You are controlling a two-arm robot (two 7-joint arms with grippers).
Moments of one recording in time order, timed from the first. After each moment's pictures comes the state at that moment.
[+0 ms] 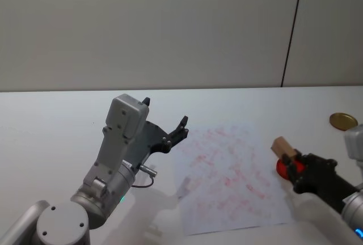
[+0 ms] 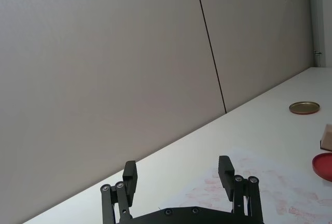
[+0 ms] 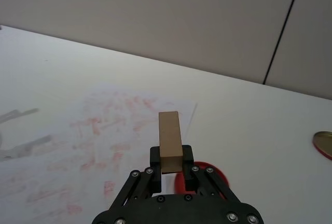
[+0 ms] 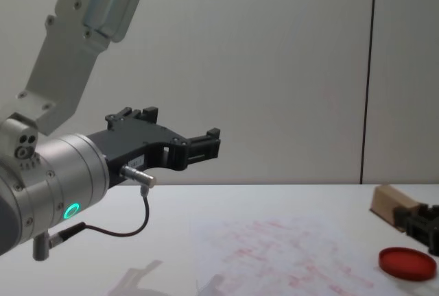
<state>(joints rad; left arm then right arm) -0.24 0.38 0.45 -1.63 -0.20 0.01 -0.01 0.04 0.37 -0.22 -1.61 0.27 0.11 0.26</state>
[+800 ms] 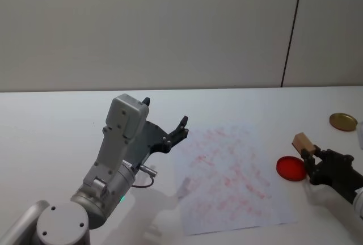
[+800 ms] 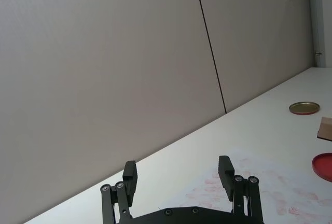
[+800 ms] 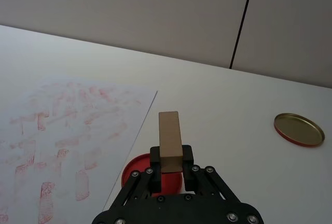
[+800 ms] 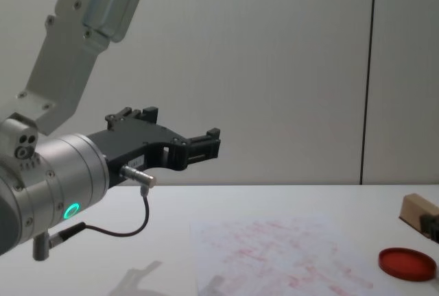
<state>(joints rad) -0.24 0.38 0.45 -1.63 -0.20 0.01 -0.01 0.12 0.37 -0.19 -1.48 0.27 0.11 0.24</state>
